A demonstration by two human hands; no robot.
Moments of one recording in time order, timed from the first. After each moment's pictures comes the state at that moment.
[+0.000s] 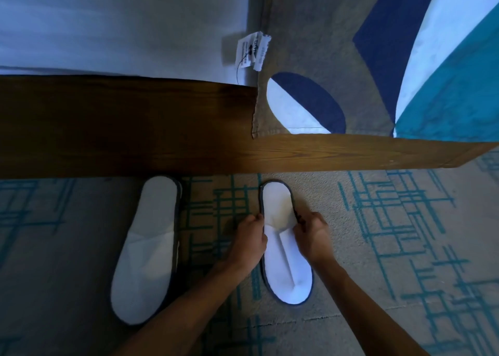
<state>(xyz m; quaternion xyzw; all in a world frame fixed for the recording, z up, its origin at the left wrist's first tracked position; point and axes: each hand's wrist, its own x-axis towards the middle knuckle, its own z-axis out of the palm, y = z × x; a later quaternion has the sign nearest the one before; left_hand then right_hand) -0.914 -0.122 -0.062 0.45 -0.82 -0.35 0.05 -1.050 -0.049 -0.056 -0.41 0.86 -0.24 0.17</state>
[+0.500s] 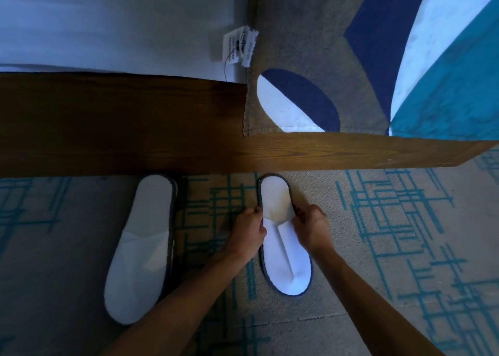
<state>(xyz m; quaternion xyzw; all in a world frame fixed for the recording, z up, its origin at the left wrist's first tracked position) -0.926 -0.133 -0.068 0.44 -0.82 -0.36 0.06 -1.062 -0.060 -0.048 -0.39 0.87 -0.26 0.17</state>
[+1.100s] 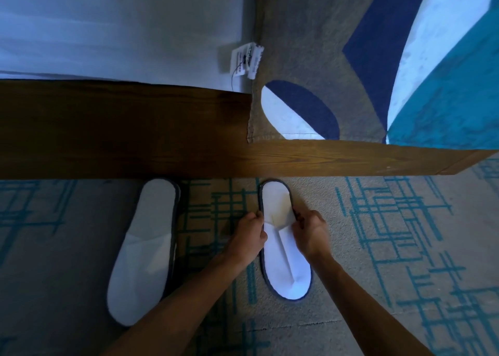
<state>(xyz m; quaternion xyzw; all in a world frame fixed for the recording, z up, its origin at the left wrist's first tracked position) -0.927 -0.137 -0.071 0.43 -0.83 -0.34 0.04 -1.062 -0.060 -0.055 -0.40 0.87 -0.24 0.16</state>
